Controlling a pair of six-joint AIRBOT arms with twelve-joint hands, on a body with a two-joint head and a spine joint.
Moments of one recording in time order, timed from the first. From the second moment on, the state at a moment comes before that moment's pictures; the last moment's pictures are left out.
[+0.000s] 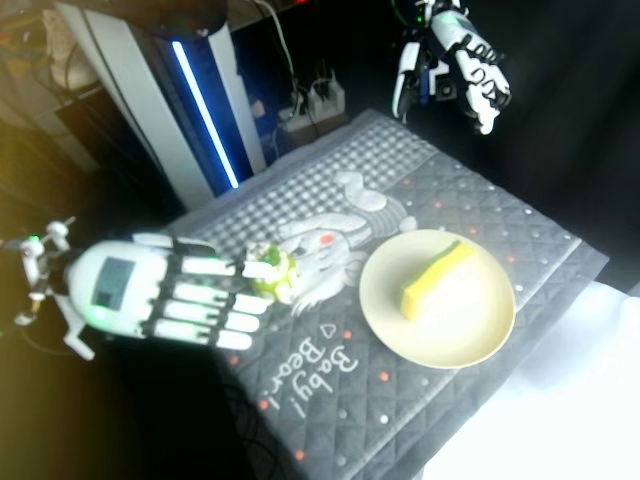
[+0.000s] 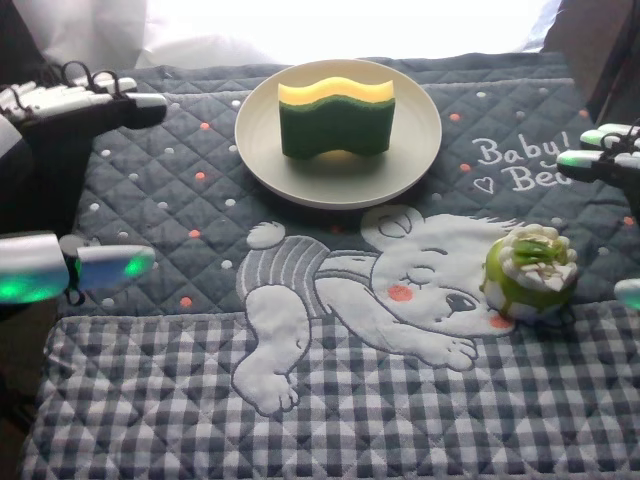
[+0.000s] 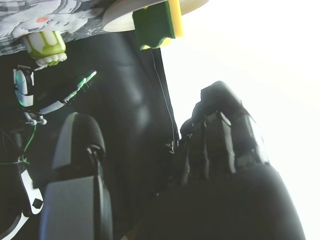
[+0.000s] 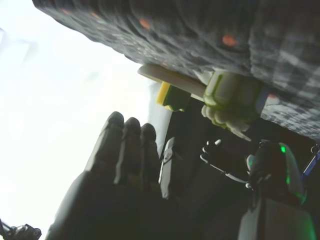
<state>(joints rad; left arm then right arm) 1.12 -0.76 0.93 -0.20 -1.19 0.83 -1.08 -0.90 1.18 -0.01 1.15 -0.49</state>
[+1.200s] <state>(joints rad) 0.42 -1.44 1.68 0.07 -0.20 0.86 -1.05 -0.92 1.17 -0.06 1.33 -0.48</state>
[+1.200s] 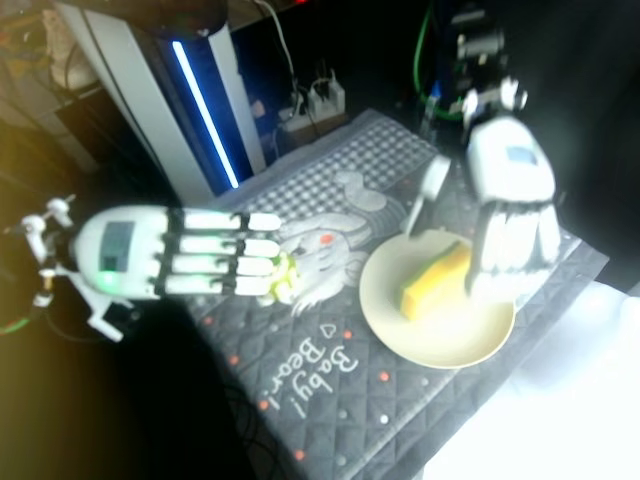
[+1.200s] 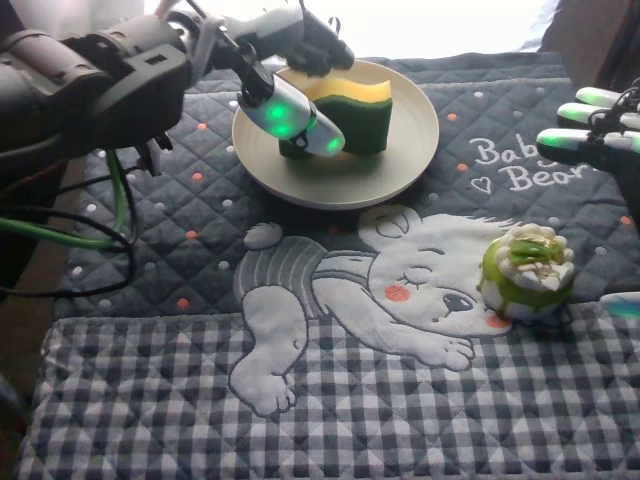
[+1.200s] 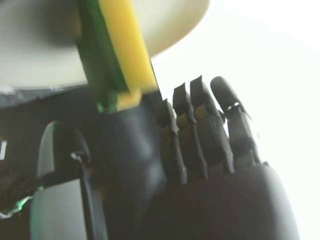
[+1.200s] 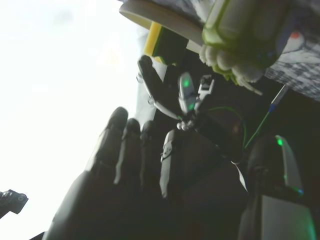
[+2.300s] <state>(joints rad) 0.64 -0.88 1.08 0.20 -0.59 0.82 -1.05 -0.92 1.16 -0.06 1.33 -0.45</state>
